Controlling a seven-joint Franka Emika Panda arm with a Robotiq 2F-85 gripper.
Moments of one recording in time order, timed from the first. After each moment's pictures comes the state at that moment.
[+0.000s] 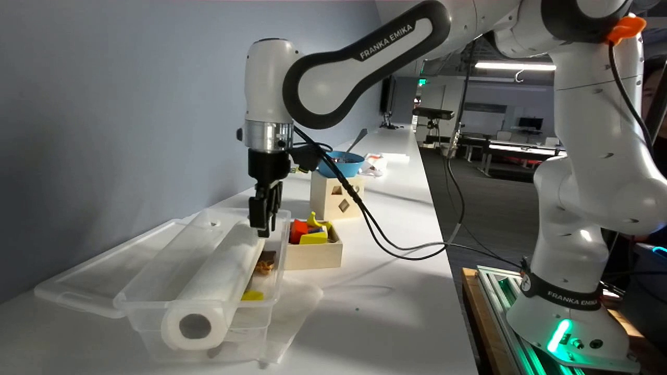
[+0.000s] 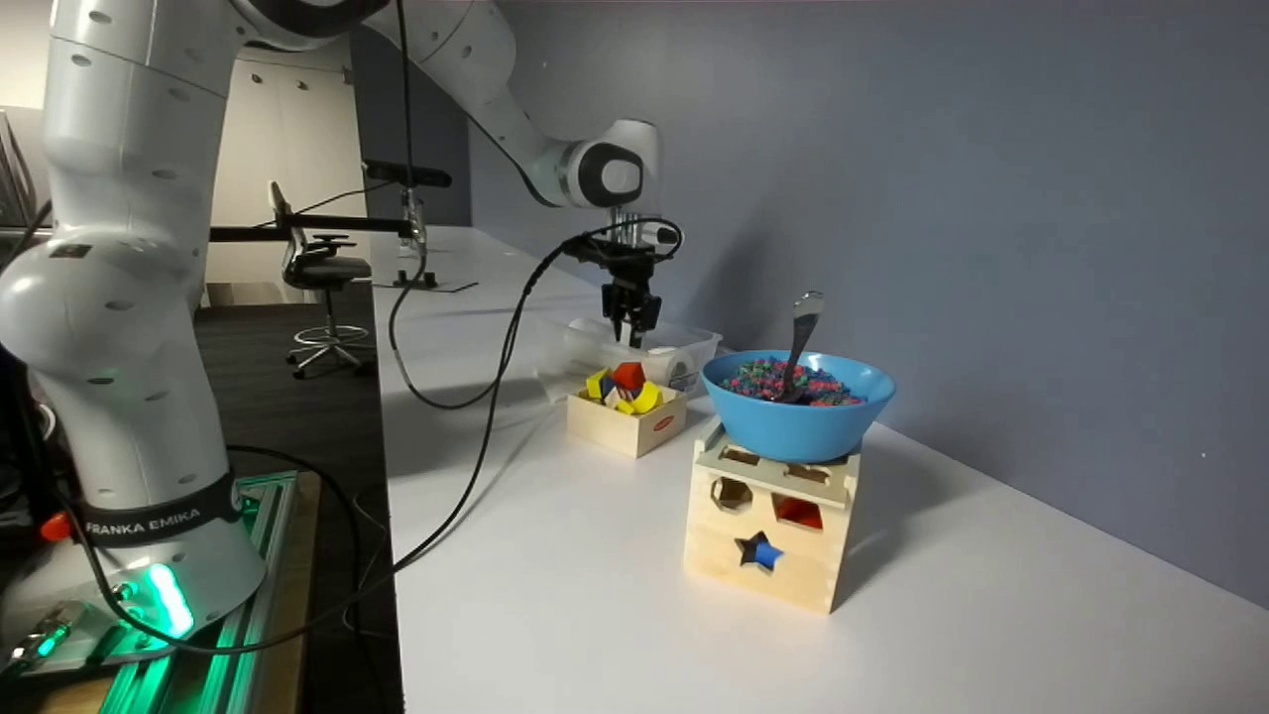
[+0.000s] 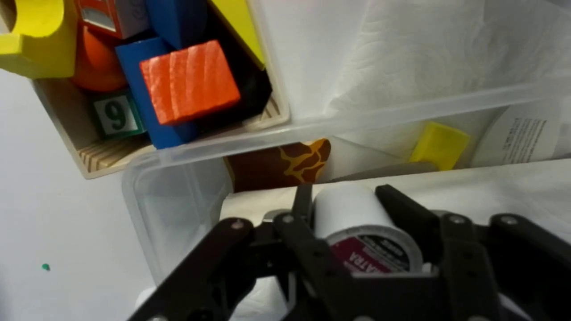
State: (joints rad) arm 0.11 0.26 0.15 -1.89 -0.06 2.19 0.11
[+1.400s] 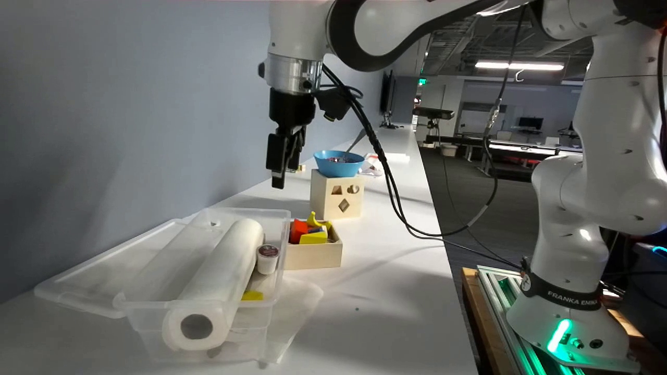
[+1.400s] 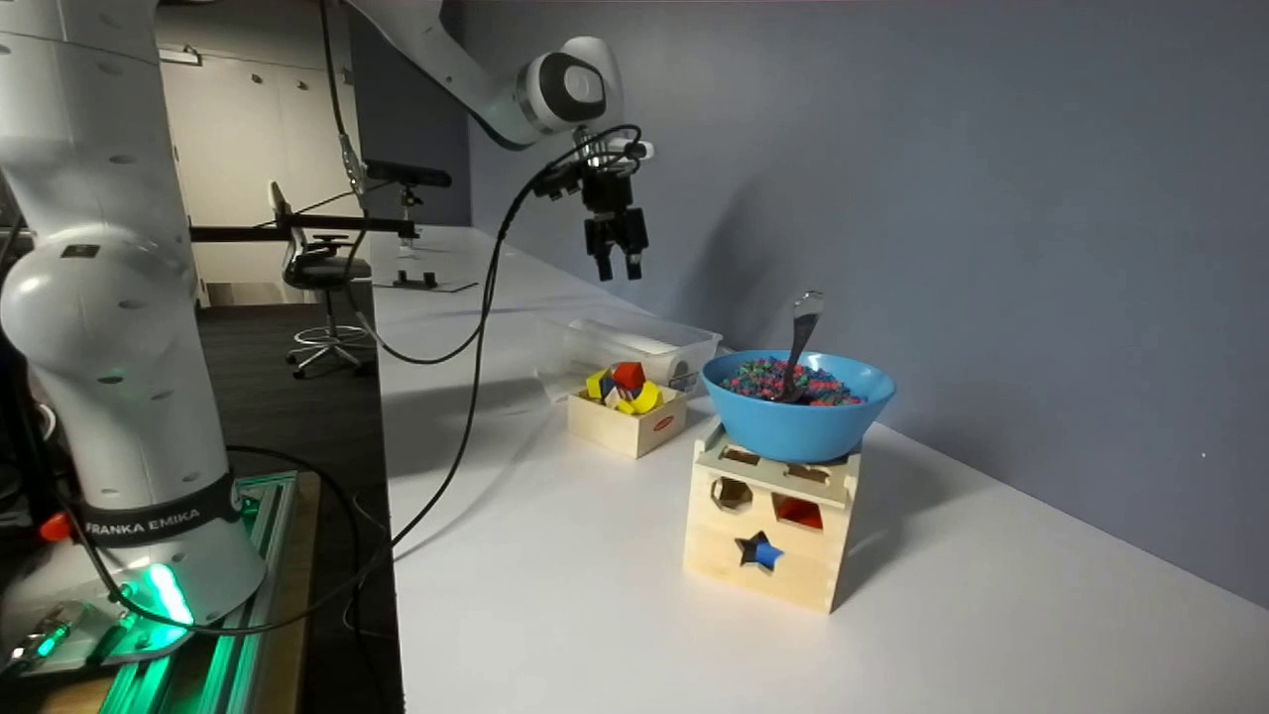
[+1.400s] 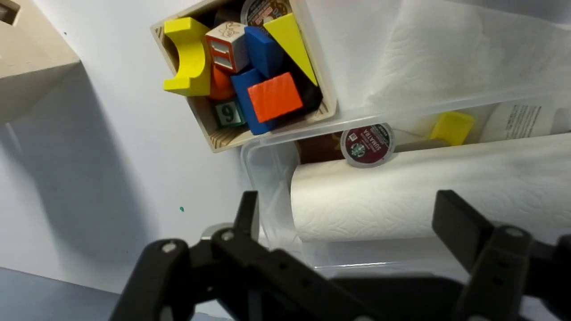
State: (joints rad) arm 0.17 0.02 0.14 -1.94 -0.26 2.05 0.32
